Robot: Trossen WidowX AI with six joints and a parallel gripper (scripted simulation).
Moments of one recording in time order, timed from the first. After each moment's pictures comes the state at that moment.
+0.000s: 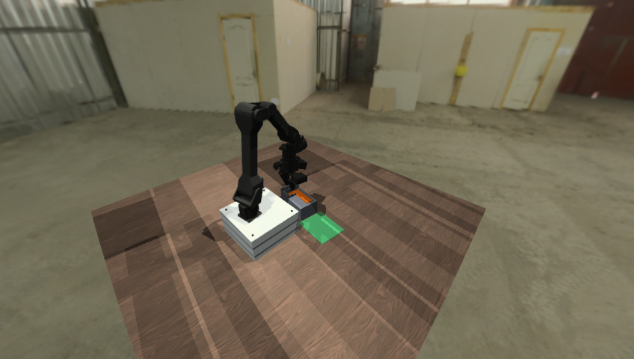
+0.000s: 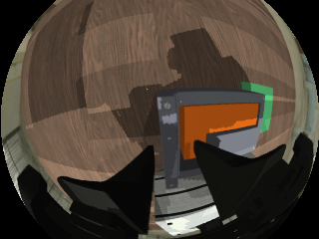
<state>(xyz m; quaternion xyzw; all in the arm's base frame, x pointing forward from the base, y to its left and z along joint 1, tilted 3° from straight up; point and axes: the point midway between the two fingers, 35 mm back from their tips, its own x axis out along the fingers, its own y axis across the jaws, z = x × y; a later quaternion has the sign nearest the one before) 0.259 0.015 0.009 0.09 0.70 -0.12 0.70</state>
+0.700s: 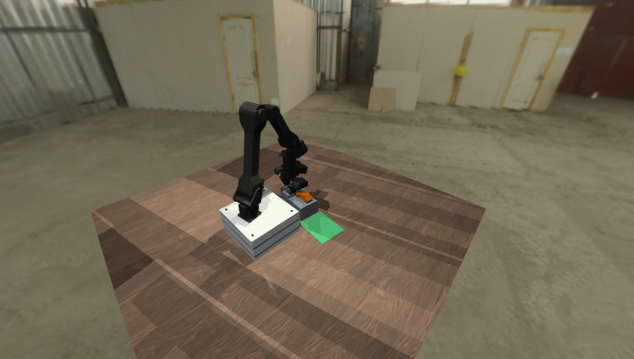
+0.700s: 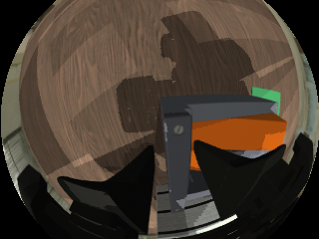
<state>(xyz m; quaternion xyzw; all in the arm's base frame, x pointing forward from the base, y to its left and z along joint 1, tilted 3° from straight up) 0.264 0.014 -0.020 0.09 0.69 -0.12 0.71</state>
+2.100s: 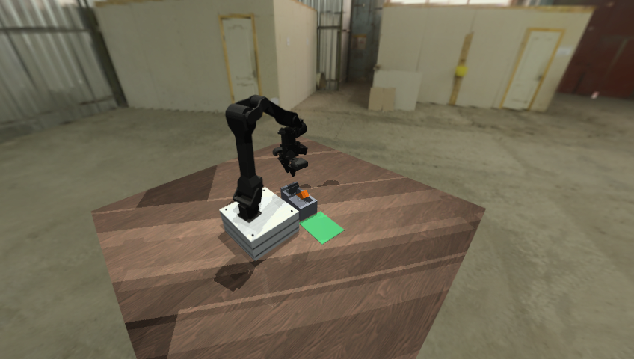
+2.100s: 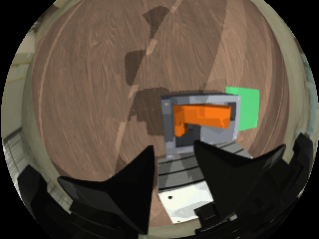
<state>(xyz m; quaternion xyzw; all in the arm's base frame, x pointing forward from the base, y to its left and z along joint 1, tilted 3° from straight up) 0.265 0.020 0.074 0.09 0.69 -0.12 0.71</state>
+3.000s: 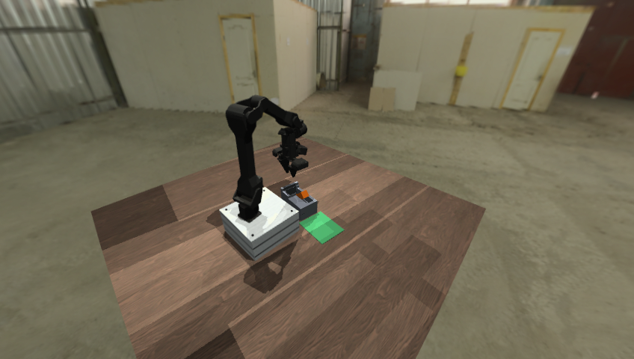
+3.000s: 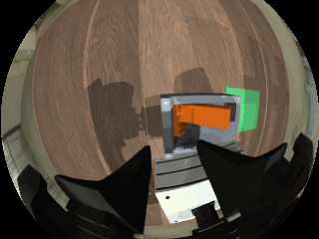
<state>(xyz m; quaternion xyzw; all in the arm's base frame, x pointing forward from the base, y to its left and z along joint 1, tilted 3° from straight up) 0.265 0.019 0.074 0.08 0.69 -0.11 0.71</state>
